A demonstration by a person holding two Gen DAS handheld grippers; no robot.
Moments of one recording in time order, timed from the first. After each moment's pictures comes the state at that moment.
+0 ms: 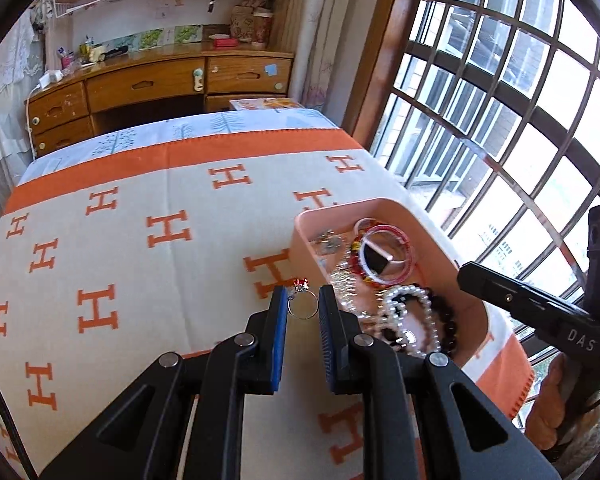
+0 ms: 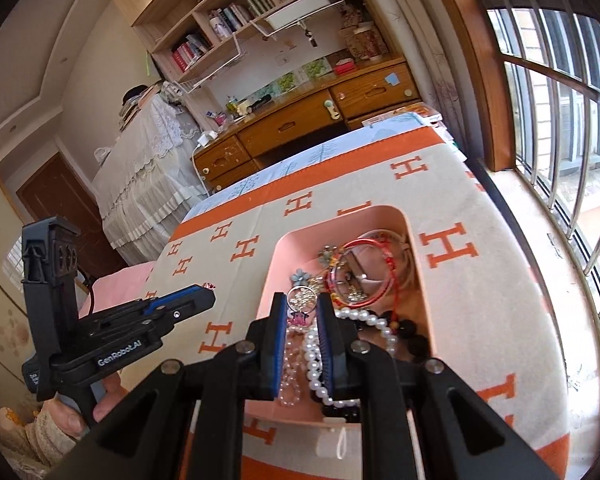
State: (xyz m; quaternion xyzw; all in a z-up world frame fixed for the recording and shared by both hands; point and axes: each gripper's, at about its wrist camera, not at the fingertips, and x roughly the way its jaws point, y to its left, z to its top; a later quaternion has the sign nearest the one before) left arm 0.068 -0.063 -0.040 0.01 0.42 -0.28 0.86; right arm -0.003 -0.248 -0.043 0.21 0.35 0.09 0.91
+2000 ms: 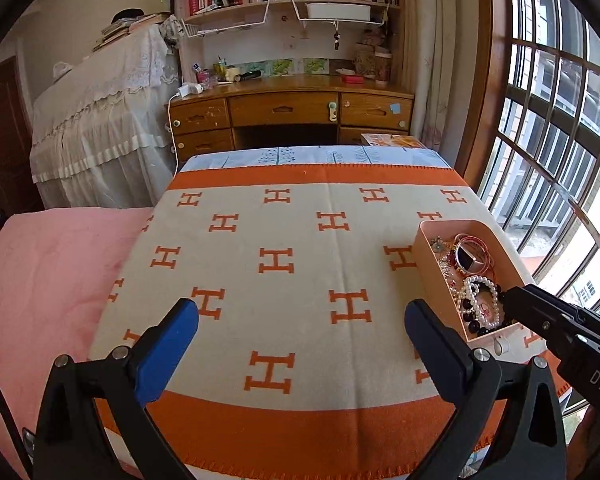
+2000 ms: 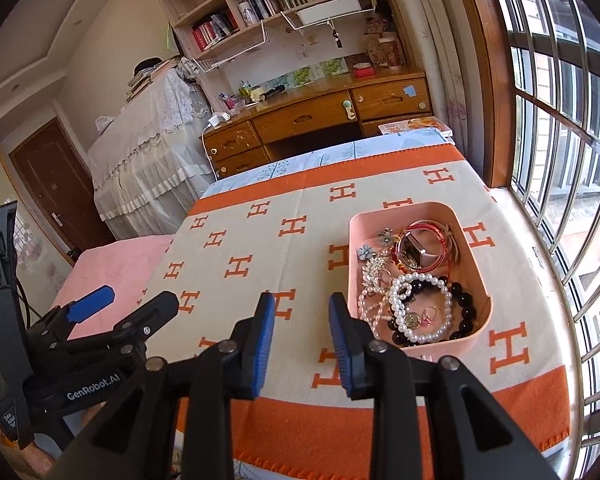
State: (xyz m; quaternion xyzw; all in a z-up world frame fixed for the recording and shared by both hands) left arm -0.036 0.034 0.024 0.02 0.37 -0.04 0.93; right arm -0.053 -0.144 0.012 0.14 0.37 0.09 0.92
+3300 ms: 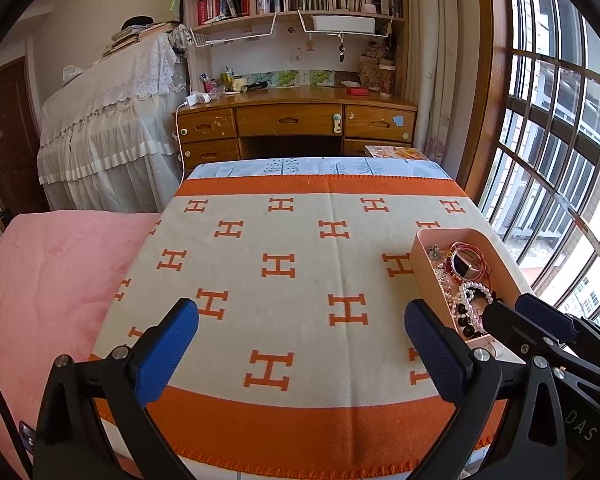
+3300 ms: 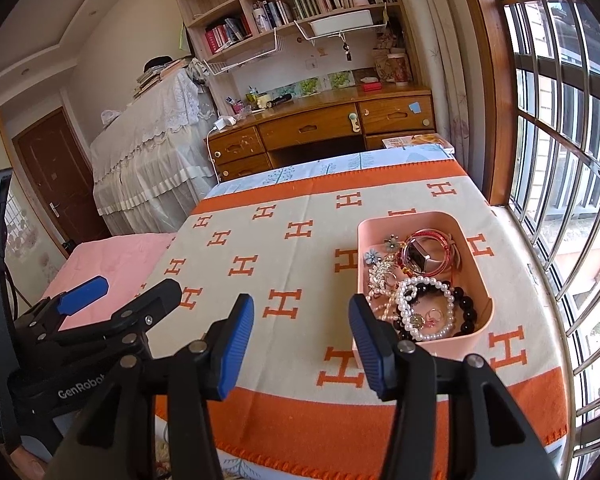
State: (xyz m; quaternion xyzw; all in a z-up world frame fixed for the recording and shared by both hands) left arm -0.047 0.025 0.030 0.02 0.35 -0.03 0.94; right arm -0.067 -0.133 0.014 0.11 0.34 0.09 0.93
